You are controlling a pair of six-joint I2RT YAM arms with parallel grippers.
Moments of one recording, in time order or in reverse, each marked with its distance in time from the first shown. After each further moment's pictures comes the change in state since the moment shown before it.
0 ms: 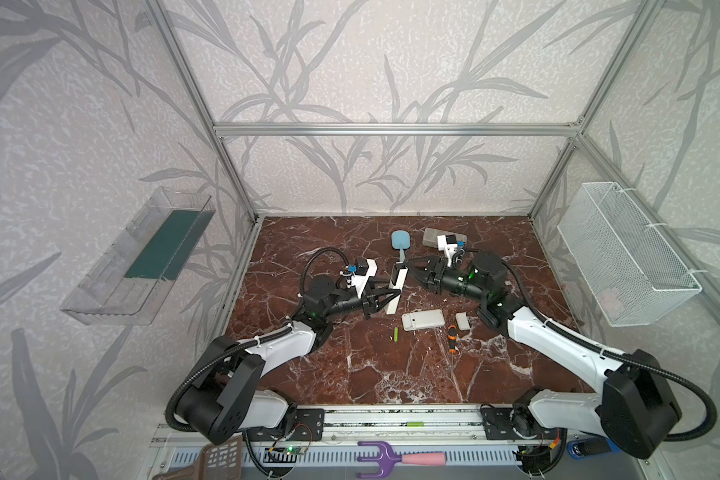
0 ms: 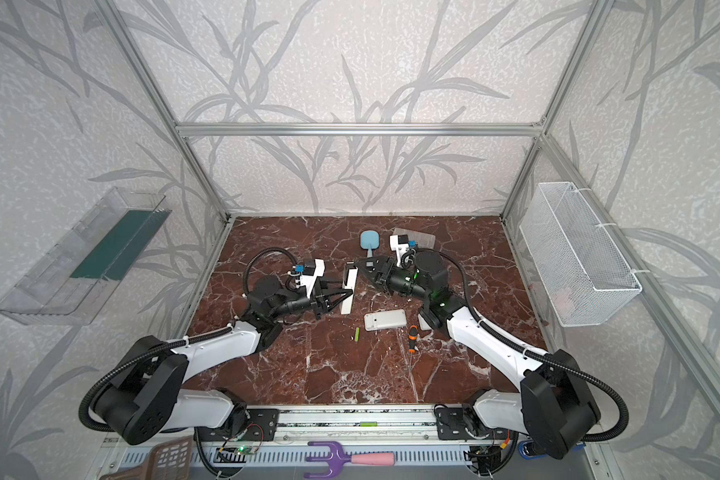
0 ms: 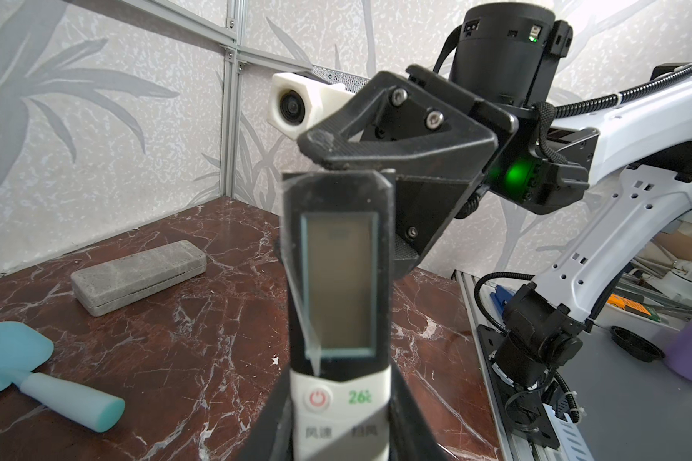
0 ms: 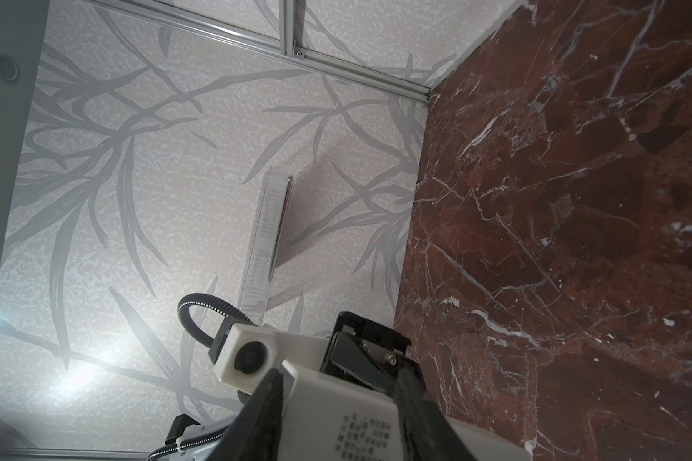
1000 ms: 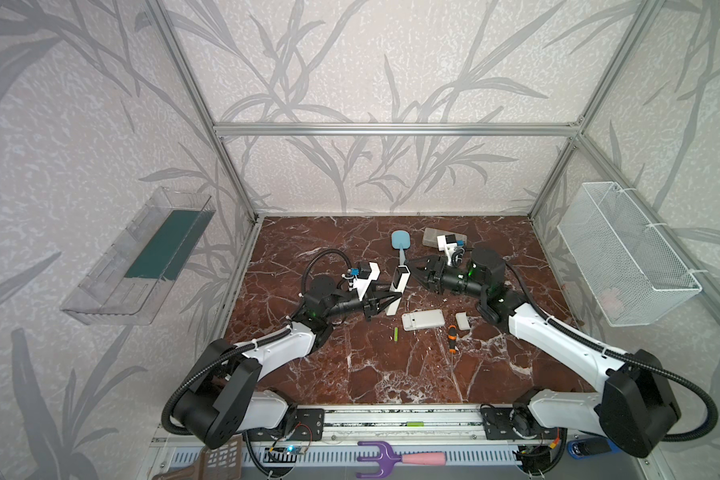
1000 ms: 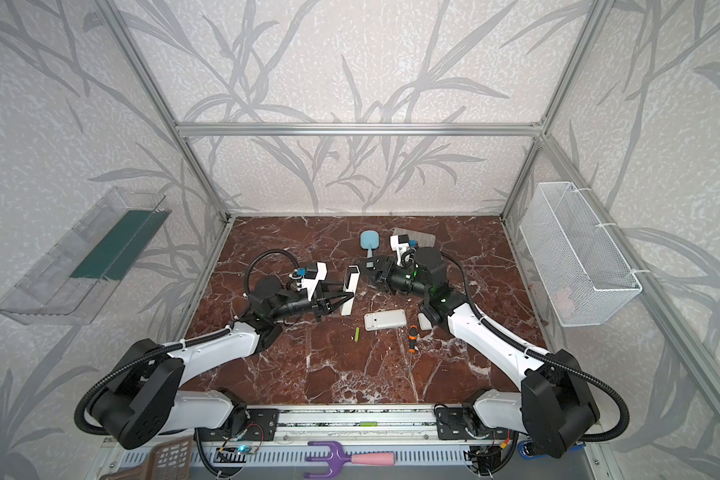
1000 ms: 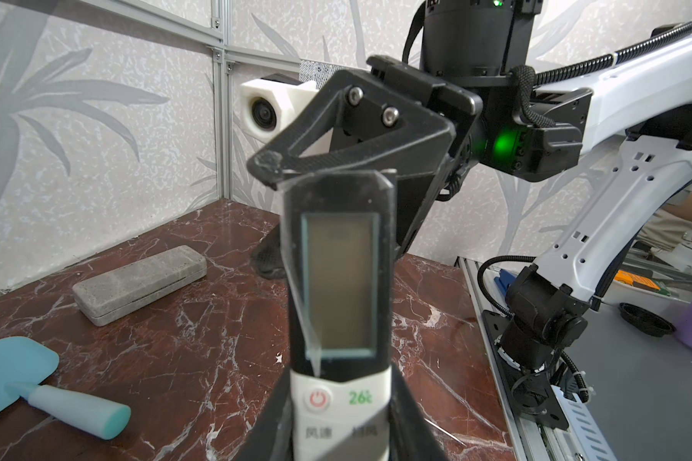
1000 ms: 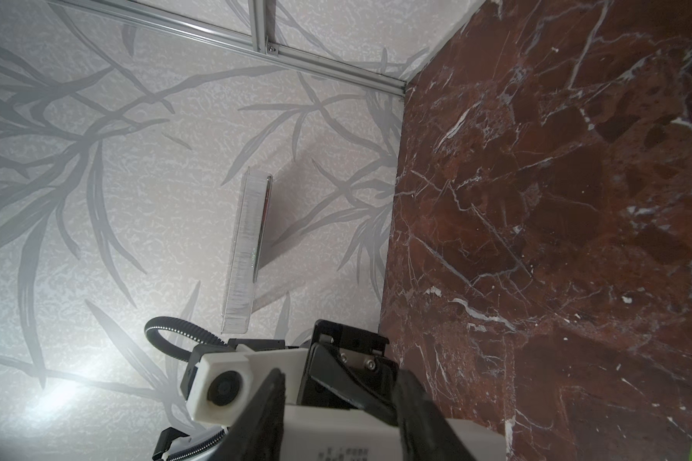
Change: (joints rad) left arm -0.015 -0.016 0.002 -0.036 -0.003 0.064; right arm -0.017 -0.011 0.043 -0.137 -0.007 -0.028
